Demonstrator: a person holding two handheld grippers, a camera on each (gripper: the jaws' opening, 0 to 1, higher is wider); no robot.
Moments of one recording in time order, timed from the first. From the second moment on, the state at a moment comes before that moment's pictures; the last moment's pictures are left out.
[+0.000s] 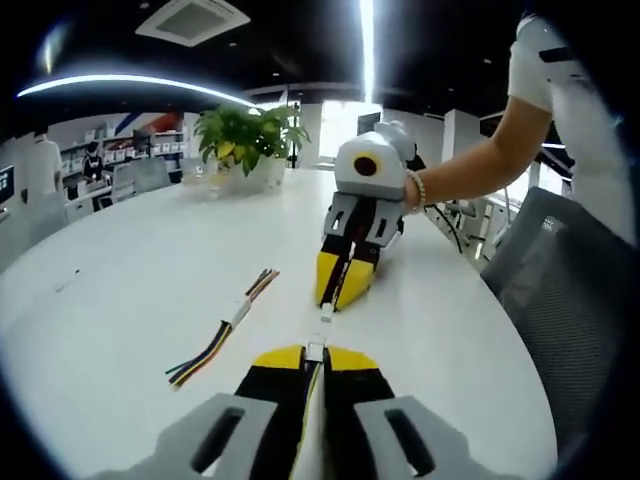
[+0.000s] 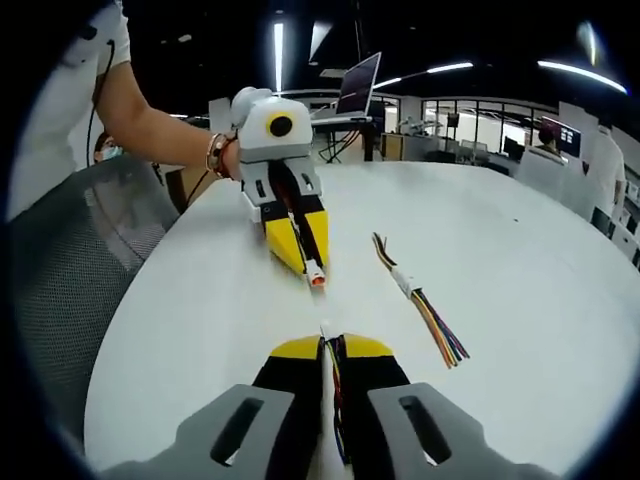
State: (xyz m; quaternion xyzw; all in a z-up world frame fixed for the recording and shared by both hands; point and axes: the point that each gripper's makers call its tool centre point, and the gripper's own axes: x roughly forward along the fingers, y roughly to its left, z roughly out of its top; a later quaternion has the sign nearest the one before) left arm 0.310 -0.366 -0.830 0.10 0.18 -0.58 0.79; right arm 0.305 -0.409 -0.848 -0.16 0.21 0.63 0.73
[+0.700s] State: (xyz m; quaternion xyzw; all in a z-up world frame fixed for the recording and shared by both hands) left arm 0.307 -0.369 -0.803 0.13 0.16 -0.58 0.79; right arm 0.302 -0.398 -0.808 -0.16 0.18 0.62 0.74
